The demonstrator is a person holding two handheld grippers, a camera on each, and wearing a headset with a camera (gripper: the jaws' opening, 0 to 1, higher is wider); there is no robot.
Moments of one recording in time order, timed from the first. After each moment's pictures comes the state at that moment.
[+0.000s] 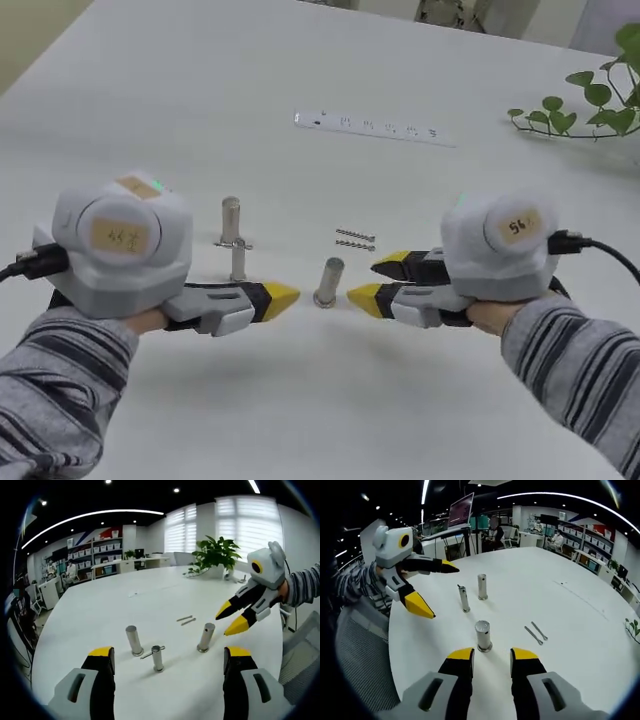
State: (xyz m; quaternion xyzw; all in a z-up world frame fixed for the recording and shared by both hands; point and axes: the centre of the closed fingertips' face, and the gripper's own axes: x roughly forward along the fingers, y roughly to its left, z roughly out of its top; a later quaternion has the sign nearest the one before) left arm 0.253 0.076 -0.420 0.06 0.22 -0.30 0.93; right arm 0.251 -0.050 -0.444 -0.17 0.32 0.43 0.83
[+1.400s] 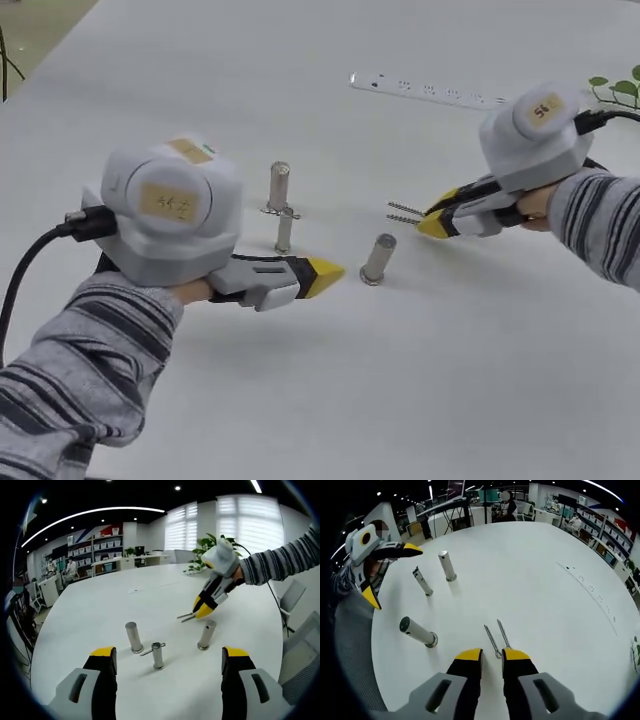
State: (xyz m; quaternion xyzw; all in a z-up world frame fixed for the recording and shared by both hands) left arm 0.253 0.077 -0.426 0.06 0.23 -0.30 0.92; right arm 0.333 -0.067 -0.486 -0.23 0.40 0.46 0.76
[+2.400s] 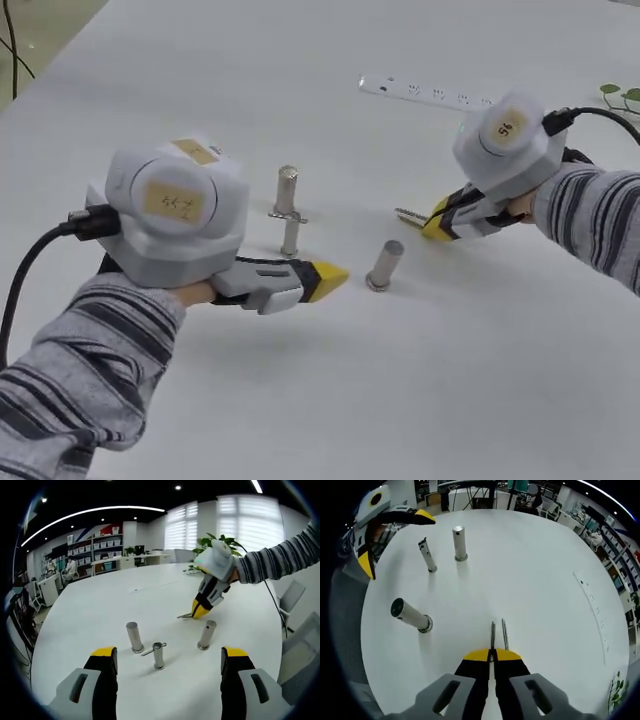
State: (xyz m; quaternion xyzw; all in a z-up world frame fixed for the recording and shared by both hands) left arm 0.252 0.078 -0.424 0.06 0.23 -0.31 0.92; right arm 0.329 -0.067 -0.491 -0.36 0.39 0.48 0.69
